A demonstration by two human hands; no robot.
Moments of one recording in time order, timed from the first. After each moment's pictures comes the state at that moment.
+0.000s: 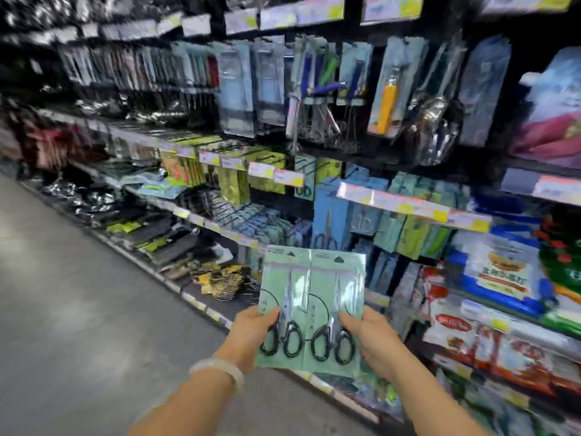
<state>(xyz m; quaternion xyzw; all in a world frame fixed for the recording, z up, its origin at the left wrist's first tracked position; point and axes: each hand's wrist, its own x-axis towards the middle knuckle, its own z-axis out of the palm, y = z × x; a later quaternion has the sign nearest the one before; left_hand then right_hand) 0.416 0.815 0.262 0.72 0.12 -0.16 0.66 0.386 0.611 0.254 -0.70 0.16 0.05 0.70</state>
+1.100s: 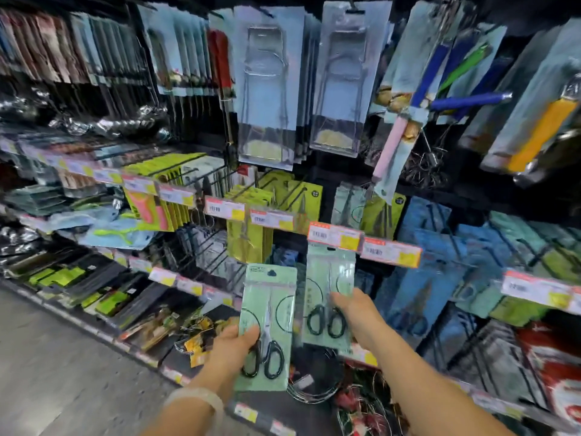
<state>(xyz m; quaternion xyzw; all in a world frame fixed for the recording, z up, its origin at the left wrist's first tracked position) 0.810 0.991 0.227 0.73 0.12 -0.23 0.63 0.811 0.759 0.236 -0.73 0.30 0.01 0.62</state>
